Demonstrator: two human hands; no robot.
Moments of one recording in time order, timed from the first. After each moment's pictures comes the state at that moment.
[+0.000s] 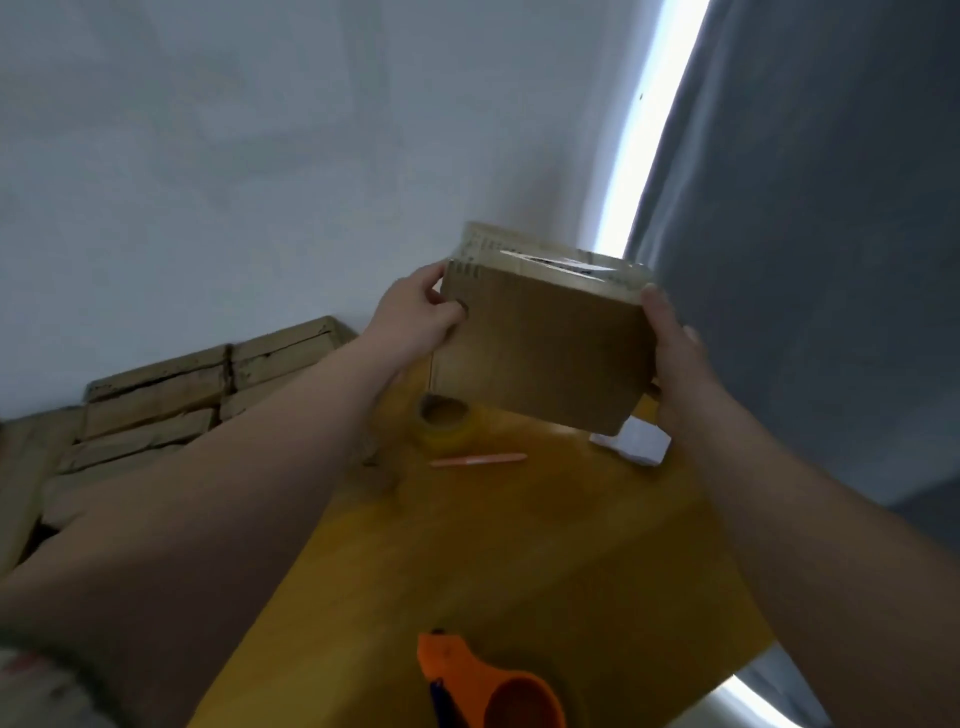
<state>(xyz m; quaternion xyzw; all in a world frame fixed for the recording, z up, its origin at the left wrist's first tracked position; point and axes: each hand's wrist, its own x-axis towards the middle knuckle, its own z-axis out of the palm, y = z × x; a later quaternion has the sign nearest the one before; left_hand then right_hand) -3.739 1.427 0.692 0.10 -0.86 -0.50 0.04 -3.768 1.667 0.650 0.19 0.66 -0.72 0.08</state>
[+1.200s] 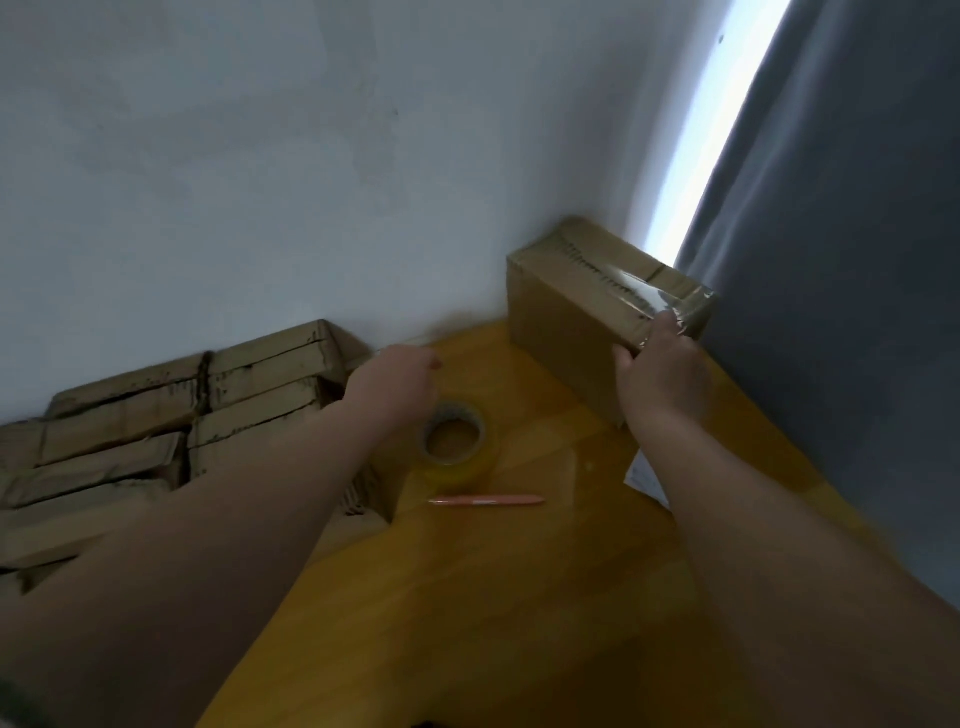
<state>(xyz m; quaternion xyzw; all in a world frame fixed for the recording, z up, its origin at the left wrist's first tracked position) -3.798 1.376 0.590 0.08 -0.99 -0.07 -0.08 -3.859 1.623 0.579 0.06 0.96 -0.25 -0.07</state>
